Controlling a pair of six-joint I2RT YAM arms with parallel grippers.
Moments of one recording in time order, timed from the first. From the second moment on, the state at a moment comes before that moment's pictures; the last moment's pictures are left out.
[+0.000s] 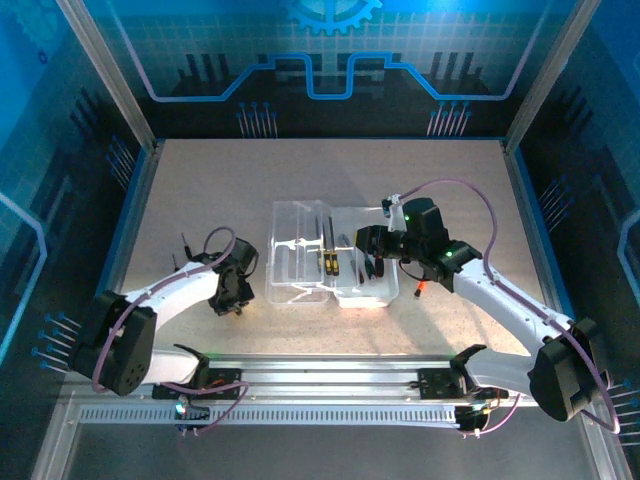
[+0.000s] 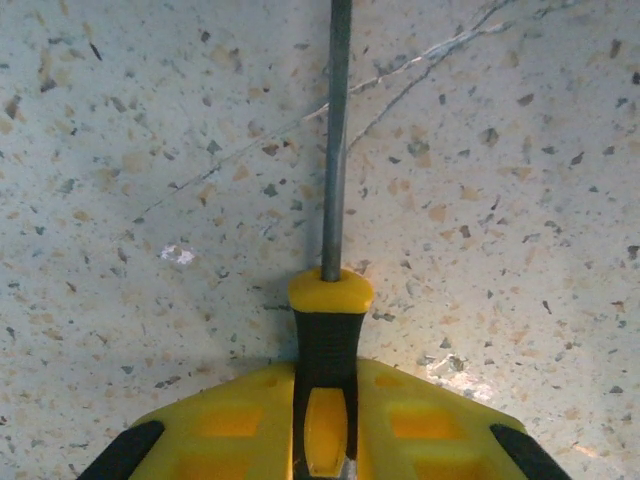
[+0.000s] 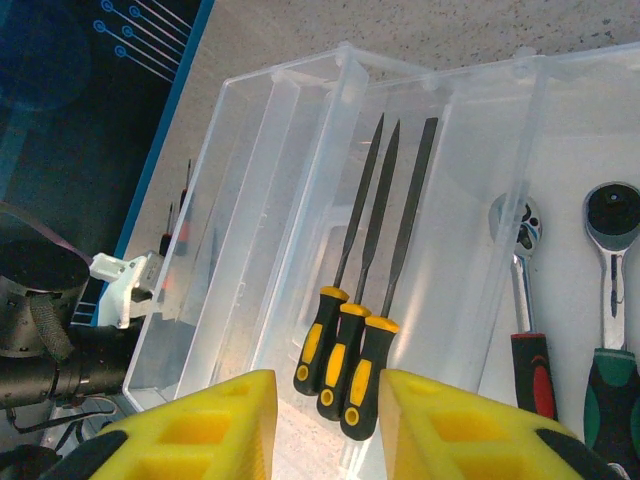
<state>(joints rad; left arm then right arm) -0.35 1.33 0.62 -0.74 -0.11 -0.88 0.49 1.18 0.82 -0.23 -0.36 0.61</state>
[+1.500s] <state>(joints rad) -0.82 1.29 1.06 -0.64 -0.06 -0.72 0.54 1.25 0.85 -0.03 -0.41 0.78</state>
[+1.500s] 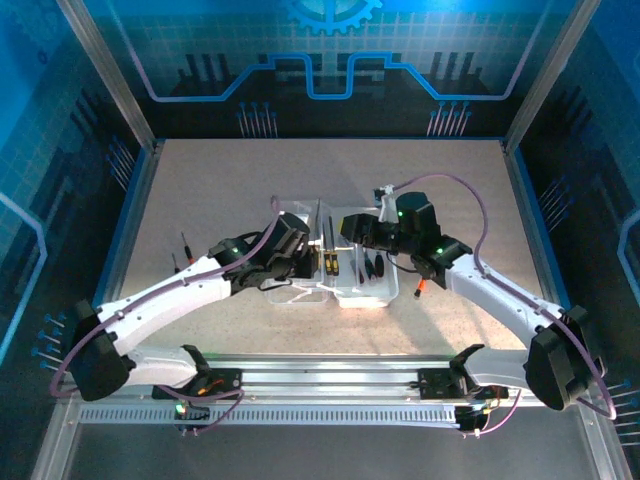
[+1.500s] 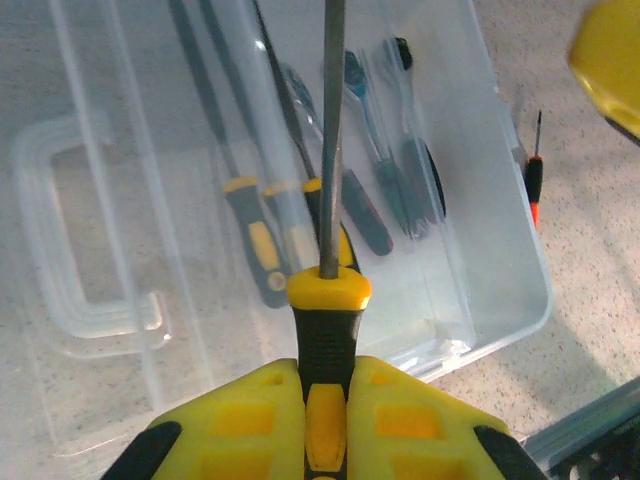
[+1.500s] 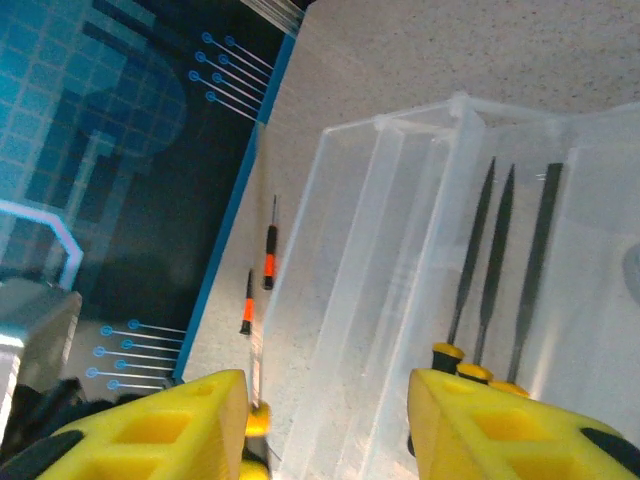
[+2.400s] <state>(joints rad) -0.84 1.34 1.08 -0.62 0.01 -0.68 0.55 1.46 0.89 0.15 -0.53 0.89</state>
